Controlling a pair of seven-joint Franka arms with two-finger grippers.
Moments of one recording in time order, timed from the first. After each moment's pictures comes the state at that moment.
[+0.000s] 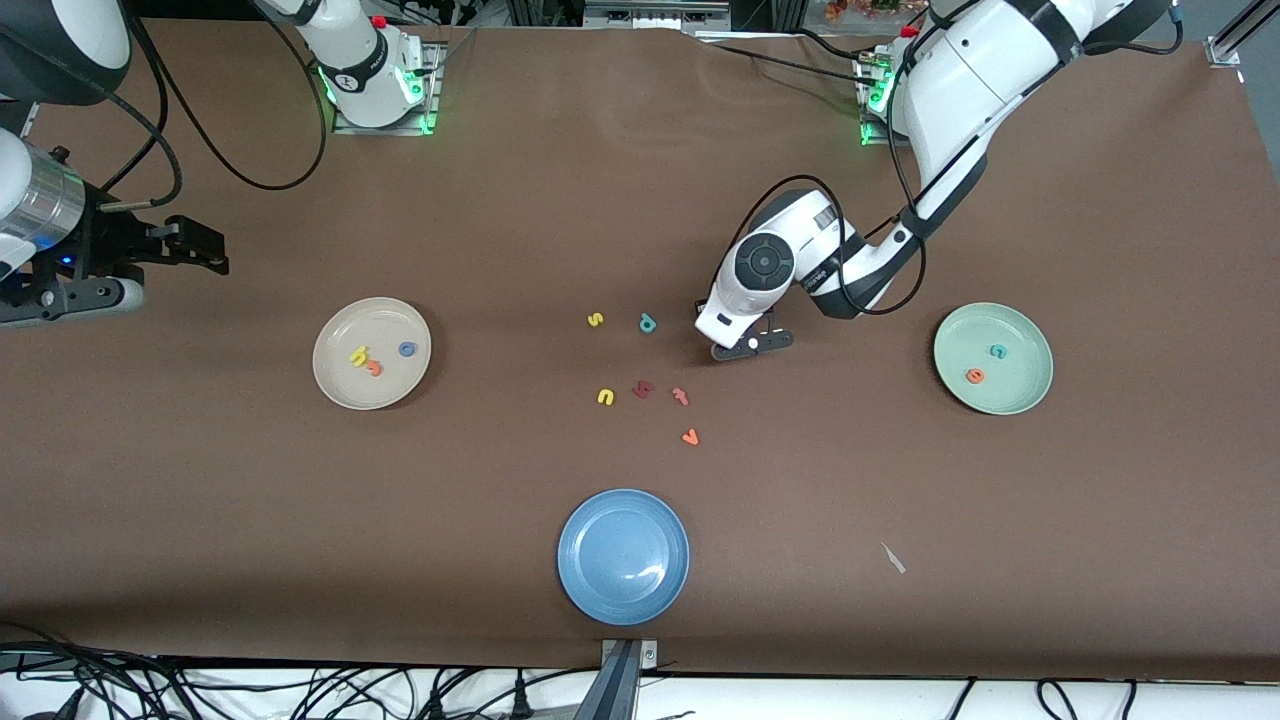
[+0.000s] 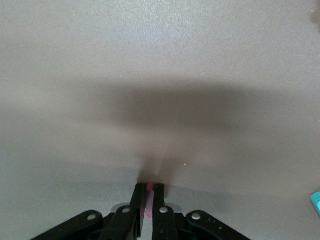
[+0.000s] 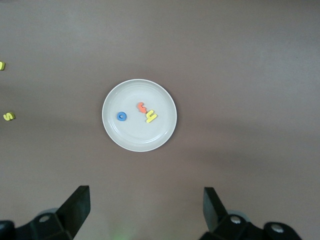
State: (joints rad) left arm -0.05 0.71 -0.63 -1.91 0.32 2.28 -1.05; right arm 0.16 0.13 -0.11 -1.54 0.01 1.55 -0.12
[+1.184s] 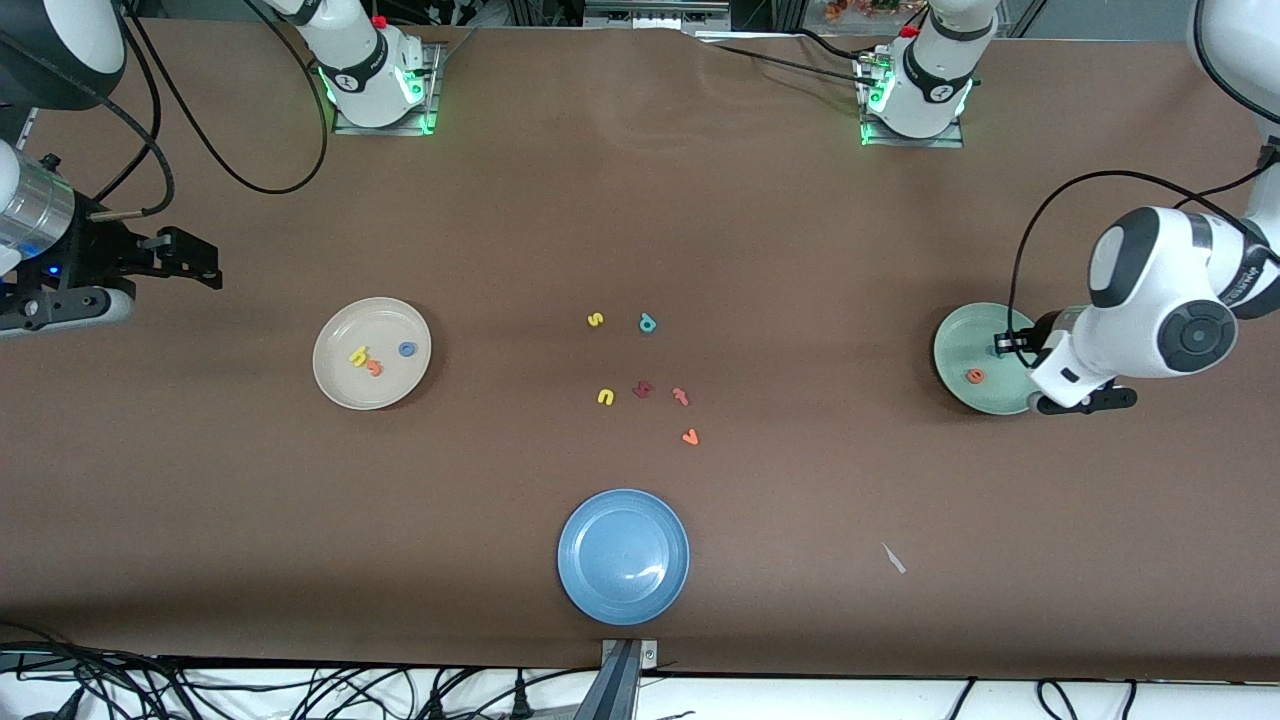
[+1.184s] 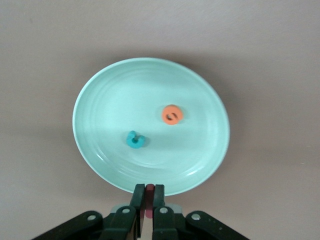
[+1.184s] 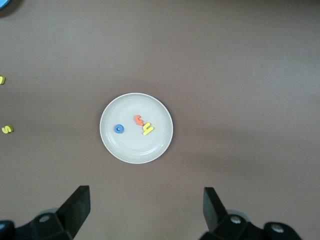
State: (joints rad) left arm 0.66 0.46 -0.63 -1.88 0.32 1.87 -0.25; right arm 0.16 0.15 -0.11 -1.50 -0.01 1.58 -0.12
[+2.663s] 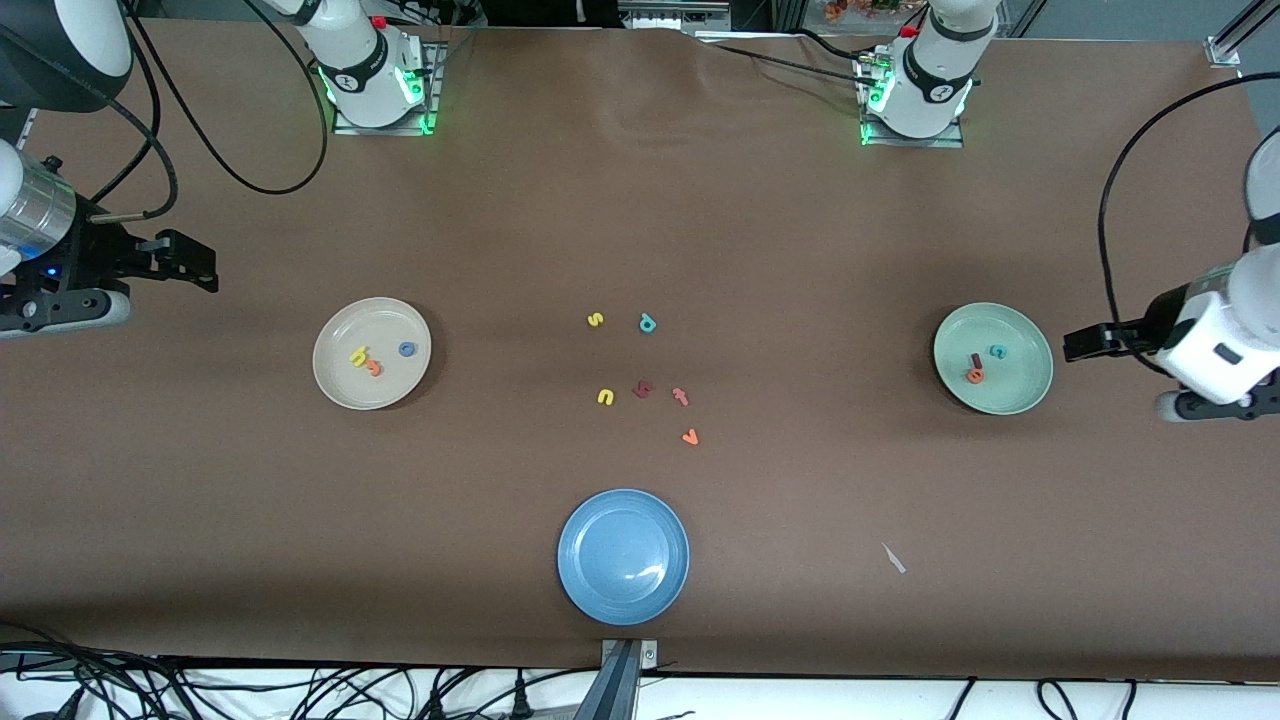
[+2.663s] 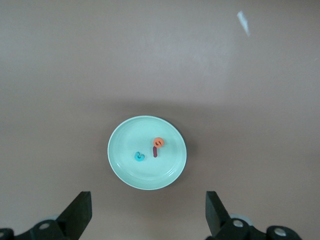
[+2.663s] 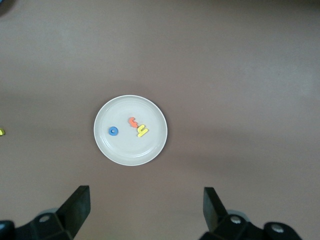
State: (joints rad) left arm 0.64 0.42 -0.80 -1.38 0.32 1.55 -0.25; right arm 0.16 0.15 -0.11 -1.50 -0.03 1.59 -0.11
